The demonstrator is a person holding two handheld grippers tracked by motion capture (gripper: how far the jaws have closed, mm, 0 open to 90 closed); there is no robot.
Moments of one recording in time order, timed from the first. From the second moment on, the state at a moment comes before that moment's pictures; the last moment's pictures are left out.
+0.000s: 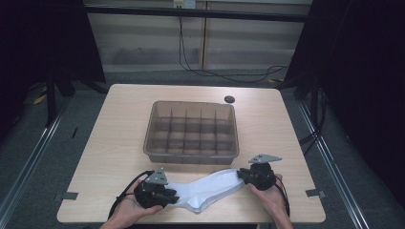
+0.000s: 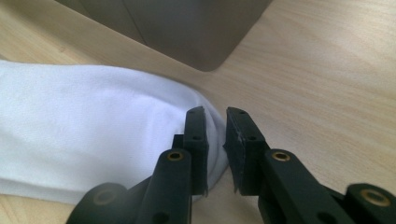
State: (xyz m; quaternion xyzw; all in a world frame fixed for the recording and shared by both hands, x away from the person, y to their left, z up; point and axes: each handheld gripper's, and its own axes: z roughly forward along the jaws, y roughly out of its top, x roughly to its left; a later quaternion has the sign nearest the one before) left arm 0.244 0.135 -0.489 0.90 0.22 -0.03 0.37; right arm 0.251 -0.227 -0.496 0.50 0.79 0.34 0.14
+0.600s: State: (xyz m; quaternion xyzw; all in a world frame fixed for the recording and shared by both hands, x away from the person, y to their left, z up) left arm 0.242 0.130 -0.482 0.91 0.20 -0.02 0.37; right arm 0.254 -0.227 -0.495 0.49 0.79 0.36 0.12
